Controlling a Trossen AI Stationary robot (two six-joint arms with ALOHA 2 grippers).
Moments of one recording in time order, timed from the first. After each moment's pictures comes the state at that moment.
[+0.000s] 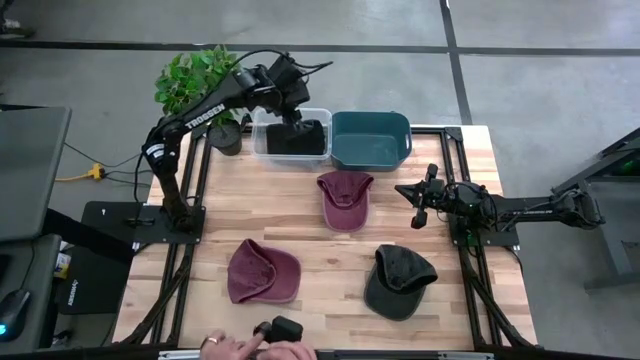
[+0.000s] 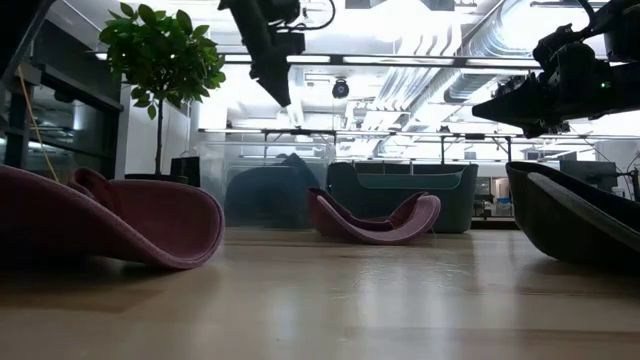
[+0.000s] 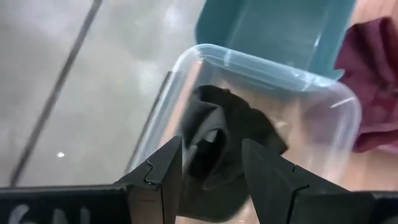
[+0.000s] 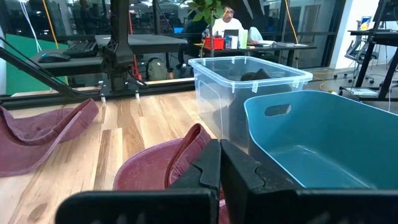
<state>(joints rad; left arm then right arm) 0.60 1.79 1.94 -1.07 -0.08 0.28 -0.09 0.37 0.01 0.33 0.25 0.02</state>
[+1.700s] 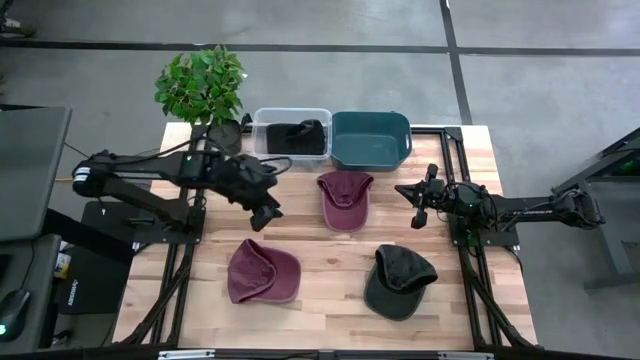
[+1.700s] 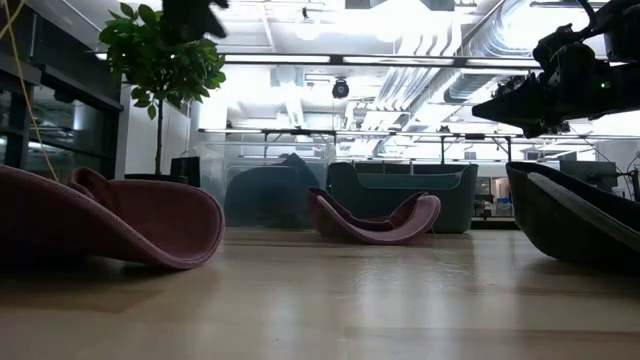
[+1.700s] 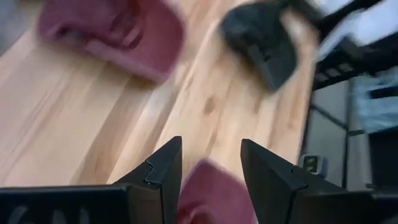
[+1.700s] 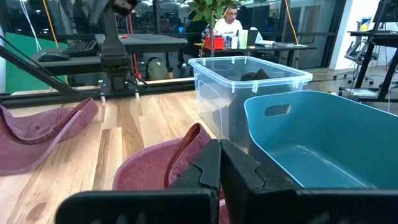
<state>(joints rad) -0.02 1.16 1.20 -0.78 0.11 -0.56 -0.09 0.37 0.01 0.33 0.25 0.02</state>
